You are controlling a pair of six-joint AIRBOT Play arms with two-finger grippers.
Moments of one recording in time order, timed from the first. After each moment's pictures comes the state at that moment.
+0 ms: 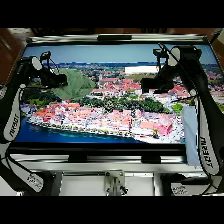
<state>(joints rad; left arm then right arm) -0.02 -1.87 1.81 1.43 -1.17 -1.65 0.23 -1.56 1.70 -1.46 1.51 1.71</state>
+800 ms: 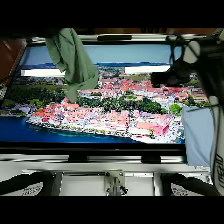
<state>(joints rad) -0.30 -1.31 2.02 1.18 -1.09 -1.46 0.23 -1.36 1.71 -1.61 1.52 1.70</state>
